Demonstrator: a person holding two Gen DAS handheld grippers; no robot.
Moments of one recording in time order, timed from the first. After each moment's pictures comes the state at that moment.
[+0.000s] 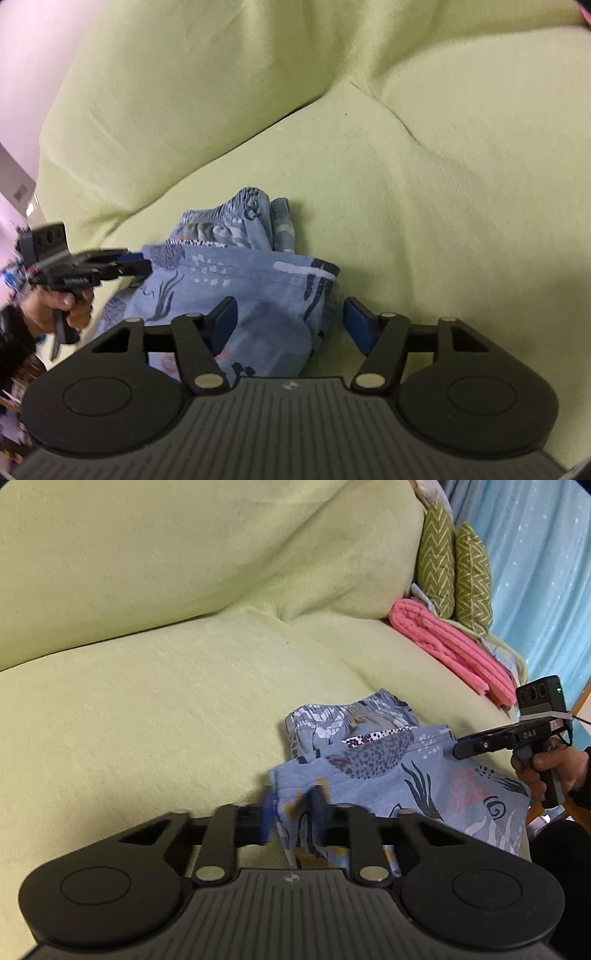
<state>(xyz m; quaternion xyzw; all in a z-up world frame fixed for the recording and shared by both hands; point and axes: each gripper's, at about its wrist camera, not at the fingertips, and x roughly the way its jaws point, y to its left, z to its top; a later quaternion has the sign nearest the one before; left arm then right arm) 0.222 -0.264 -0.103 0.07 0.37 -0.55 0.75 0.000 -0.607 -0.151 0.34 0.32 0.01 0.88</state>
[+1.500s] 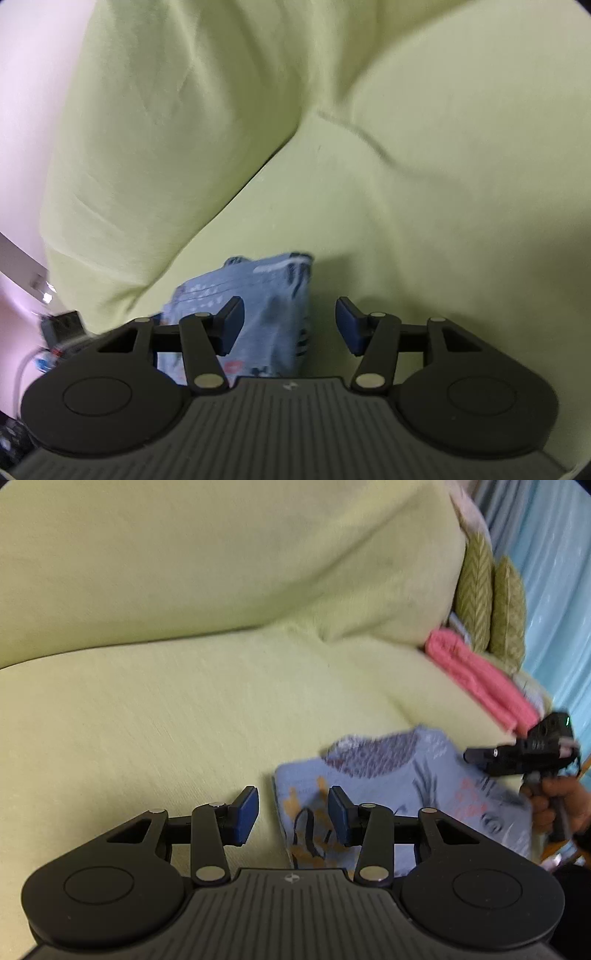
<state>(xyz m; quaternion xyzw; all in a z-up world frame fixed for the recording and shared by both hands) 0.250 -0.268 -0.110 0.05 0.38 -0.50 0.77 0.022 -0.626 -0.166 0.45 0.26 -0.01 0.86</state>
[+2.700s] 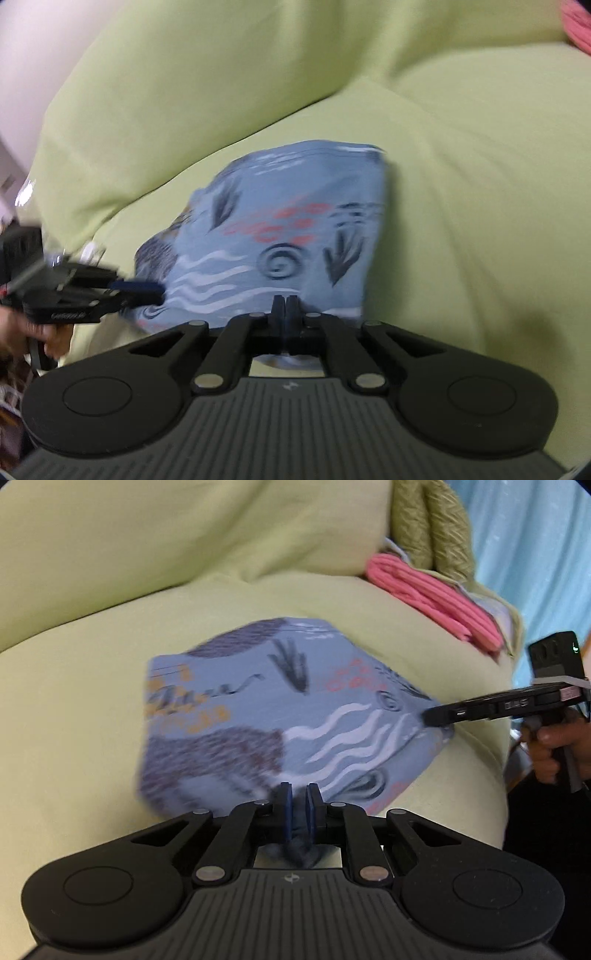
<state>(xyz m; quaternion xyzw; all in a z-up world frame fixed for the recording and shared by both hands) 0.125 -0.249 -0.093 0.15 0.39 -0.52 0.75 -0.028 -0.520 -0.129 0.30 0.32 -0.05 0.90</state>
